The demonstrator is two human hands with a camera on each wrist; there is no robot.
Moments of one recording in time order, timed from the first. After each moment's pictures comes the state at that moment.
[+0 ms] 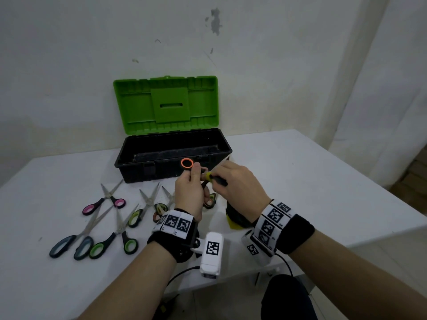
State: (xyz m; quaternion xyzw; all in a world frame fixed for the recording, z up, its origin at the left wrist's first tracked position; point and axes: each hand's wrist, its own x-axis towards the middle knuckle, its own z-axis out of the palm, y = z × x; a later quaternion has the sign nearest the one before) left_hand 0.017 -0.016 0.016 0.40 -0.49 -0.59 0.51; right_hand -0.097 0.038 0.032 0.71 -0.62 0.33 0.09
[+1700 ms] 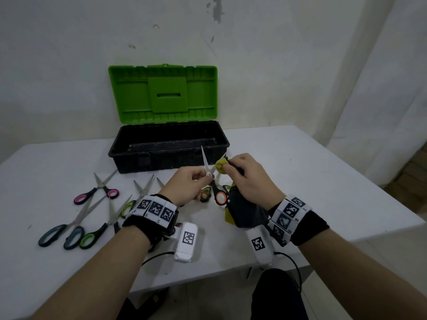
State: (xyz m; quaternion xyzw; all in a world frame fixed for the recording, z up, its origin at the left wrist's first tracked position) left_hand 0.038 -0.044 0.012 0.33 -0.78 -0.45 0.28; right_hand -0.139 0.043 0.022 0.63 -0.65 0.41 -0.09
